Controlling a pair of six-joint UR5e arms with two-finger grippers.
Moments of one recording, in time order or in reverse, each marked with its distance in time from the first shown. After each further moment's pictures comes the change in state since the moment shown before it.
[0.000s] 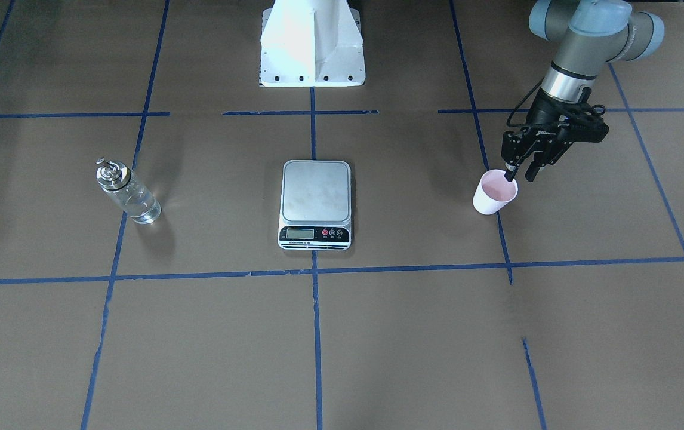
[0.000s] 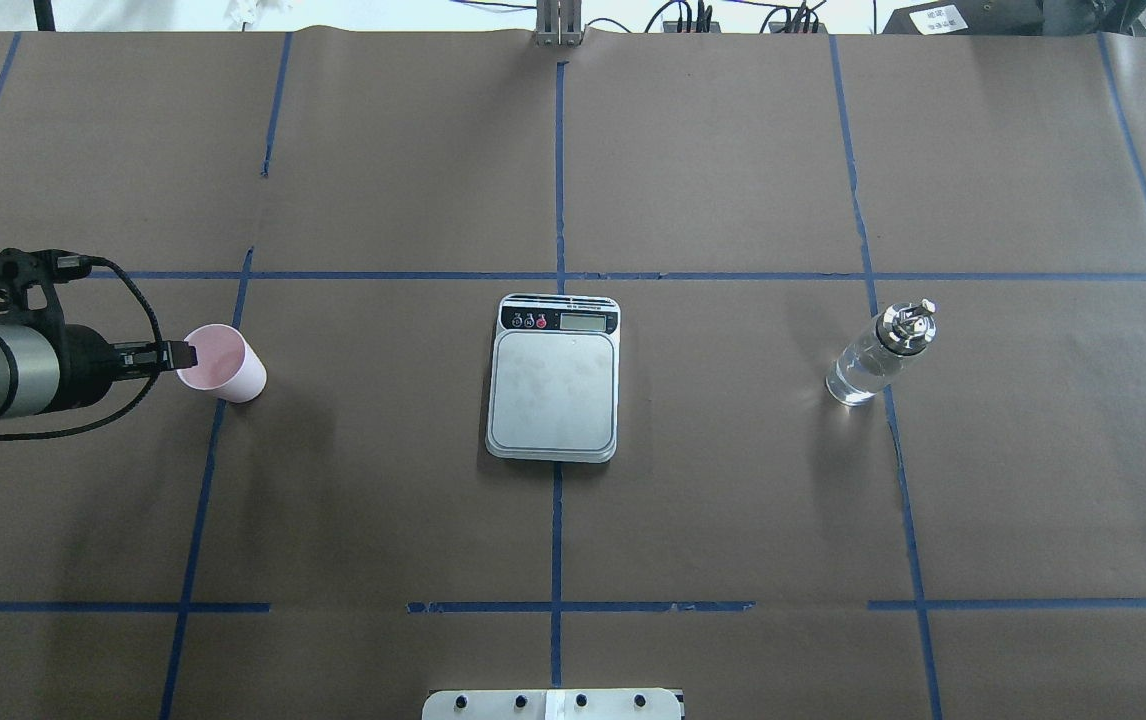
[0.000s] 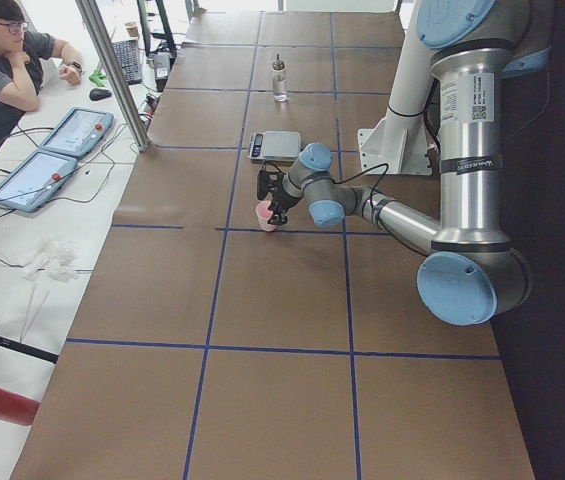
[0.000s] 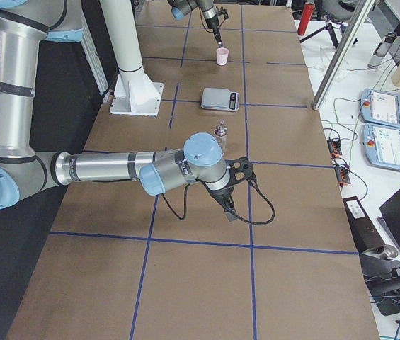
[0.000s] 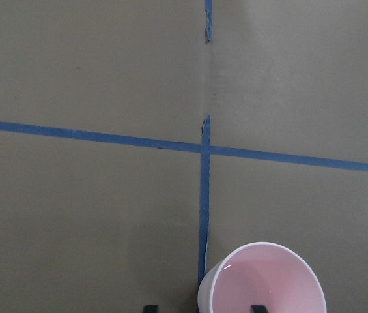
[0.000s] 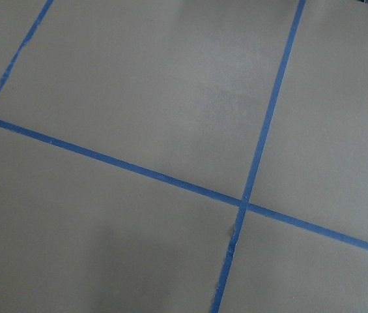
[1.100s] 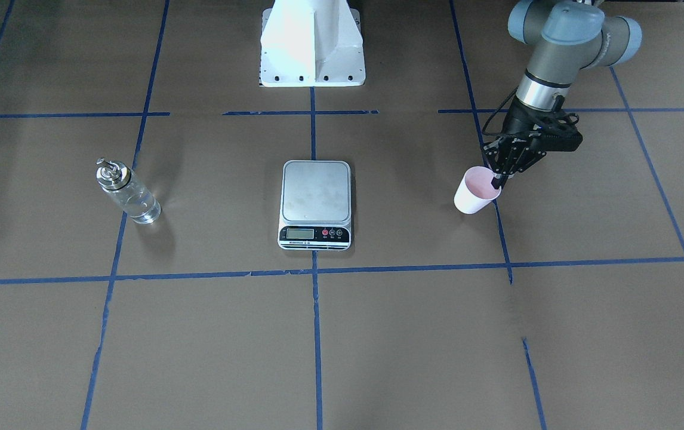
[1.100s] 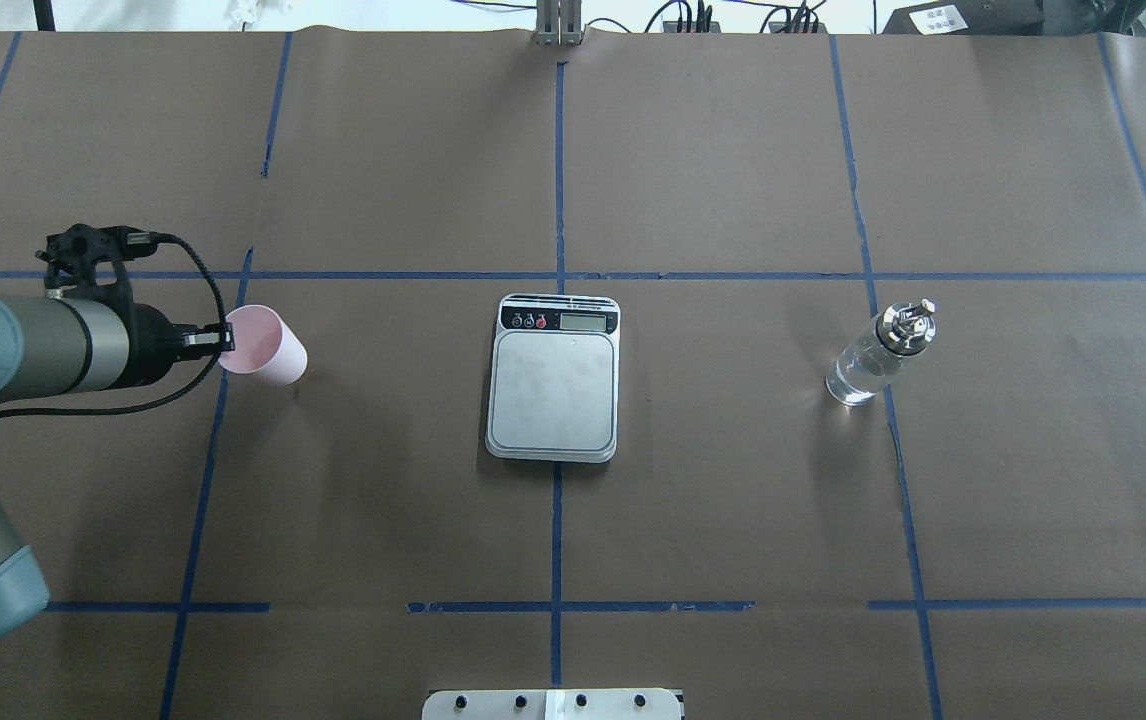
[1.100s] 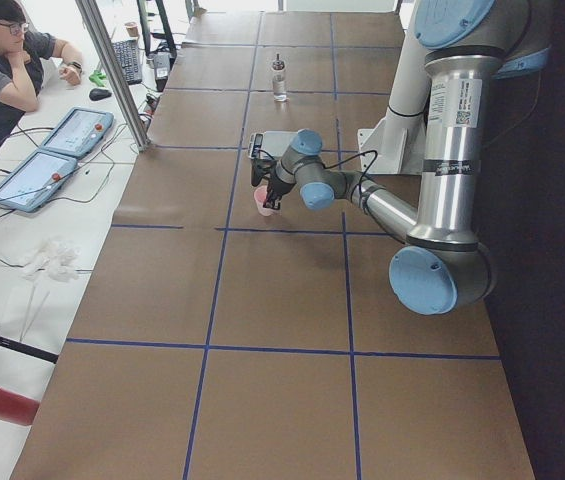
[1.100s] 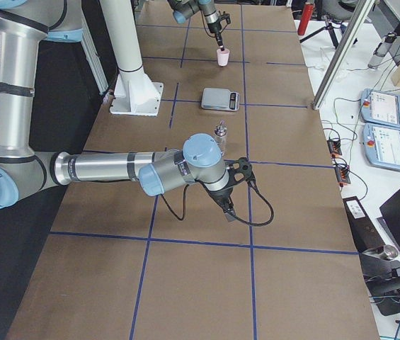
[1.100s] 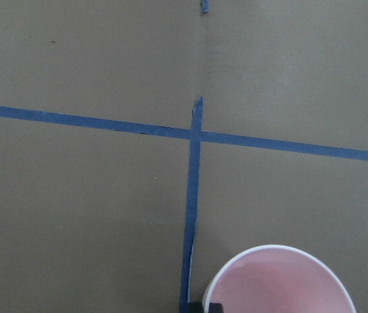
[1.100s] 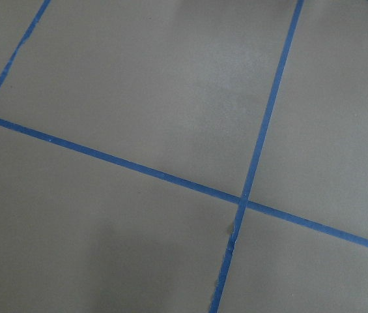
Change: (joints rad) left arm 0.008 -0.174 -0.036 0.241 -0.005 0.006; right arm 0.001 -0.003 0.000 0.000 0.000 0.001
